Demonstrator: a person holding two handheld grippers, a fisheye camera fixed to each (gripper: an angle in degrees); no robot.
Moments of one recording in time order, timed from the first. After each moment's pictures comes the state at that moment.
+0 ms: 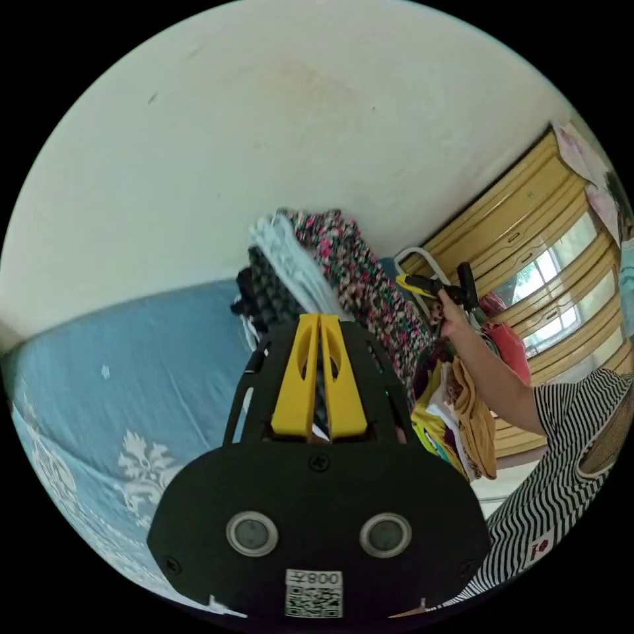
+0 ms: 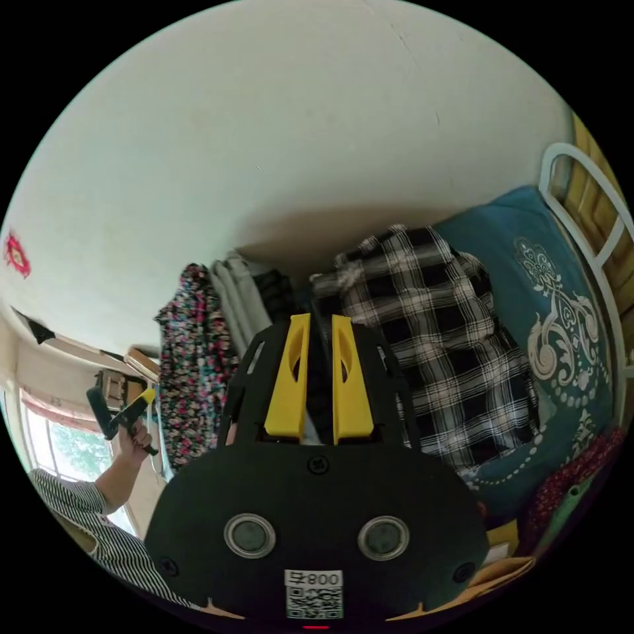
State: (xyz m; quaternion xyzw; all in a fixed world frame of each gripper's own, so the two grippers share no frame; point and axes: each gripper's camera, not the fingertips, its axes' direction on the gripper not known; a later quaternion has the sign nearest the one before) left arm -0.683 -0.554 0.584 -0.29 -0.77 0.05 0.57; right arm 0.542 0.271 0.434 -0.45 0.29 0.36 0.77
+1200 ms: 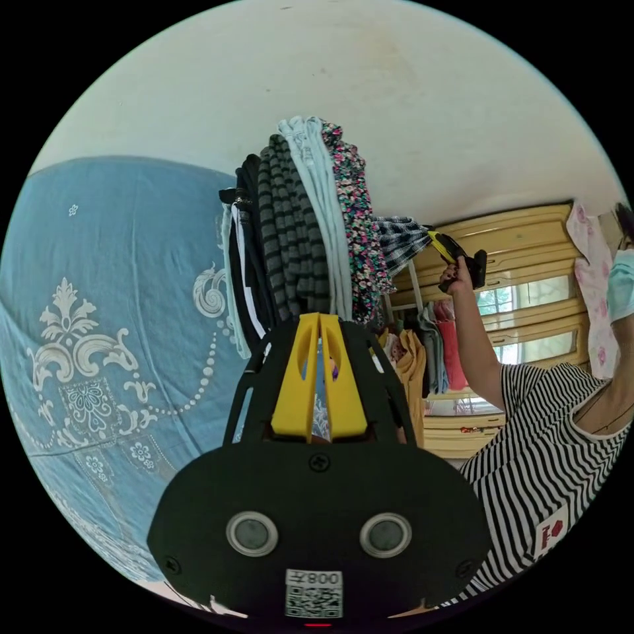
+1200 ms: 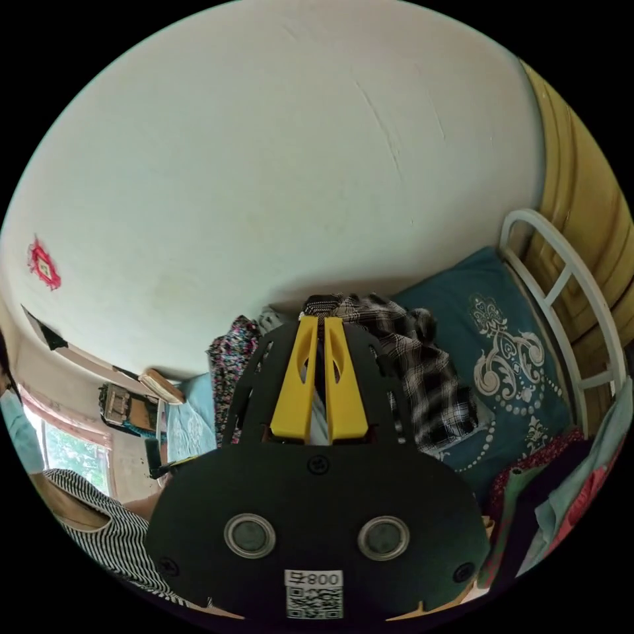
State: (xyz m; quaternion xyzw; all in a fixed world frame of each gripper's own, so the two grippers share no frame) left arm -0.493 -0.433 0.379 -0.22 -0.72 -0.10 0.65; right arm 0.499 0.089 0.202 -0.40 0.32 0.33 0.80
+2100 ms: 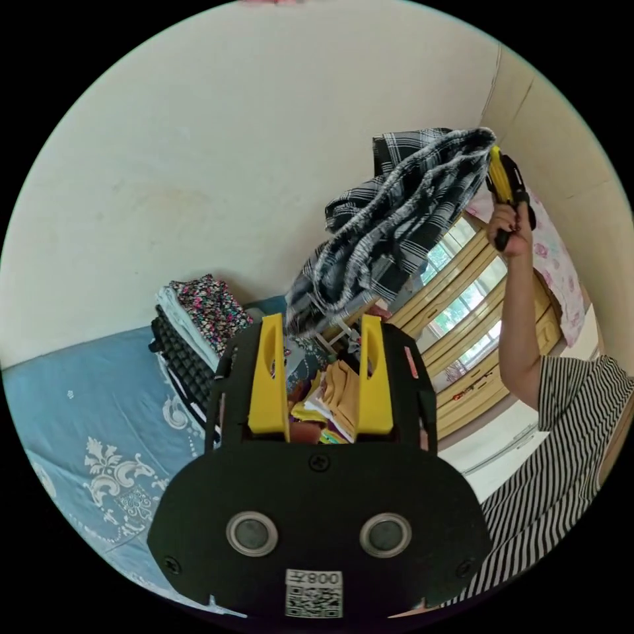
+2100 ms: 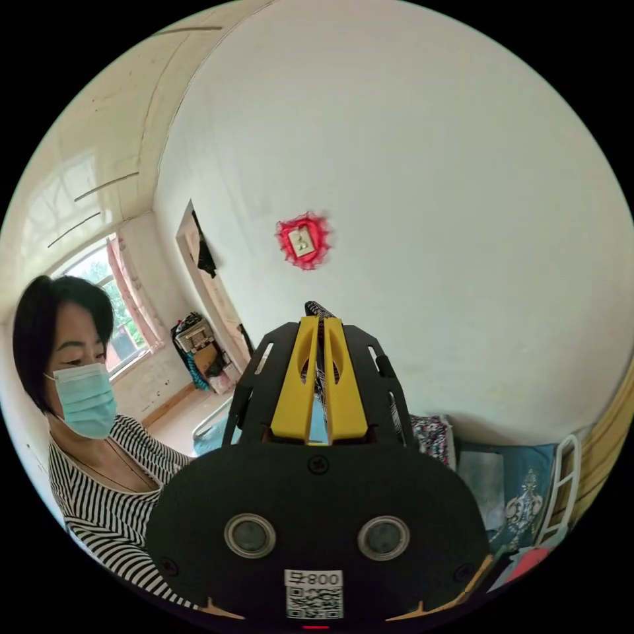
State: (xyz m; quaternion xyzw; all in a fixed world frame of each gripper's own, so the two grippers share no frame) left arm -0.187 -0.394 0.457 -0.29 -0.61 0.13 0.72; right arm 0.068 -0.258 0.267 -0.31 0.07 0.10 0.94
